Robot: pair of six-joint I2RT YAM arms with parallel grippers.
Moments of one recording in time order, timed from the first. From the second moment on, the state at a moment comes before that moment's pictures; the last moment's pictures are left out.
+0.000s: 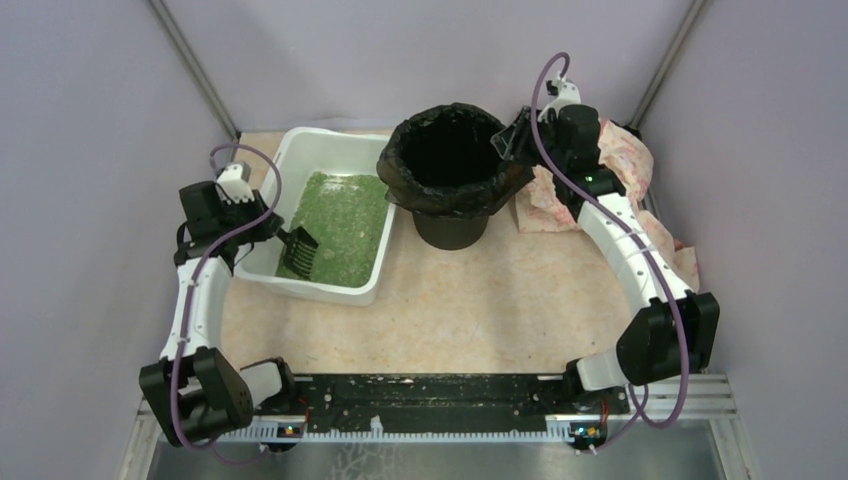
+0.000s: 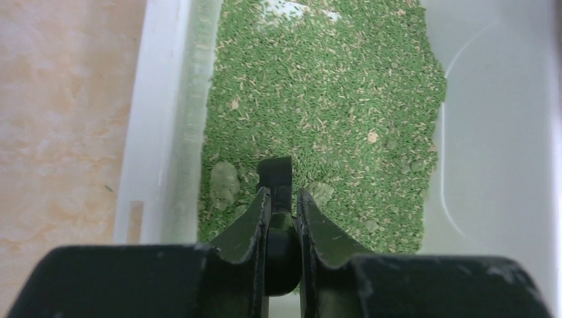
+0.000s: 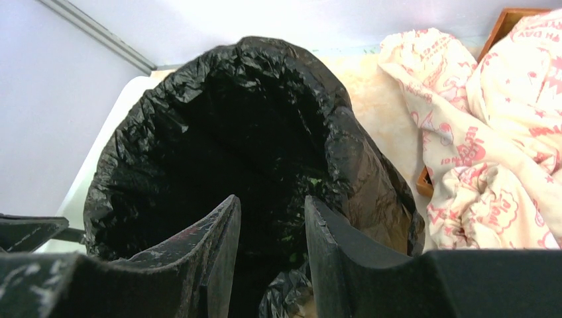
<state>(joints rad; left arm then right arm) 0.26 1.14 0.88 -0.34 0.42 0.00 0.23 1.41 1.33 -0.16 -0.23 0.43</state>
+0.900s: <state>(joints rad) 0.26 1.28 0.61 -0.07 0.84 -0.48 0.23 1.36 1.29 -0.16 -0.21 0.43</state>
